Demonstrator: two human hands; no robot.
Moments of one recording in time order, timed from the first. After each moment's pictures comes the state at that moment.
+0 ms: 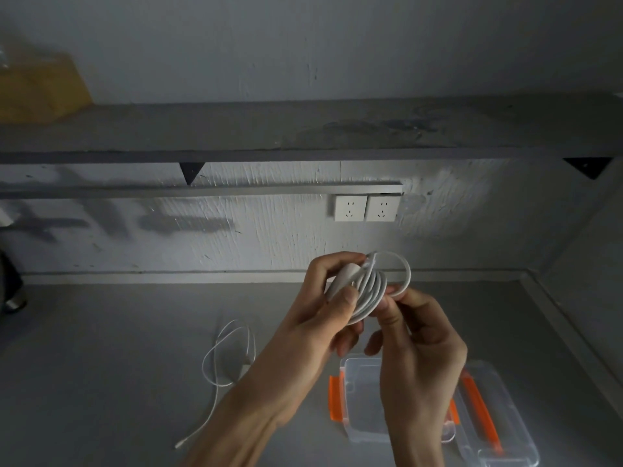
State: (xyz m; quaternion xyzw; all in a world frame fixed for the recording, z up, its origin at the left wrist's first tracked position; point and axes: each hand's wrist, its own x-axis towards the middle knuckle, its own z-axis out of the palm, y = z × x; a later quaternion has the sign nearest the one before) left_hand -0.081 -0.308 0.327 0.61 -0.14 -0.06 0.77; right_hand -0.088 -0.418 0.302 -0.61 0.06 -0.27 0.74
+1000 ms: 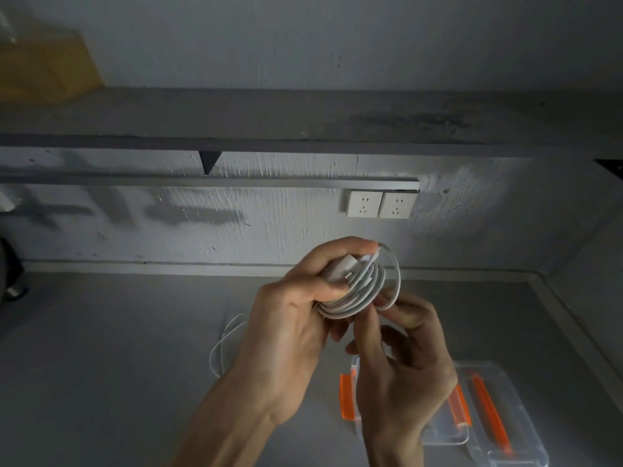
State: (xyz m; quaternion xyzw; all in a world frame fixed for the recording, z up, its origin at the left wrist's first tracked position) left_hand -0.079 -0.266 0.351 0.54 -0.10 -0.11 0.83; right_hand -0.081 -0.363 0.288 -0.62 -0.06 -0.42 0.66
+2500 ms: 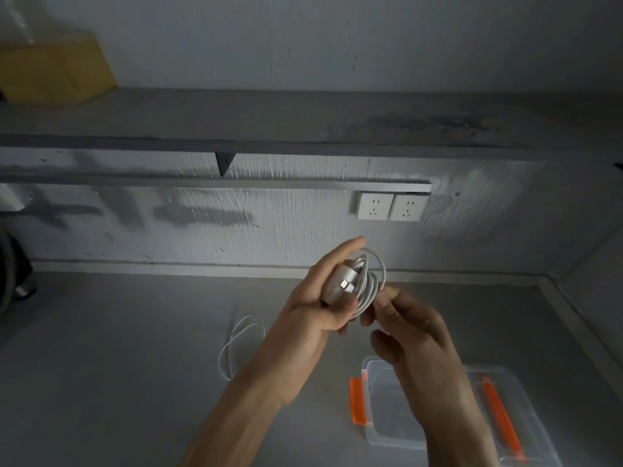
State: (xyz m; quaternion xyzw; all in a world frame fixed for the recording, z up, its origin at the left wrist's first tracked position) left_hand -0.050 -0.247 0.302 0.62 -0.11 -0.07 0.78; right_hand -0.054 -0.394 0.287 -0.63 -0.08 0.02 0.77
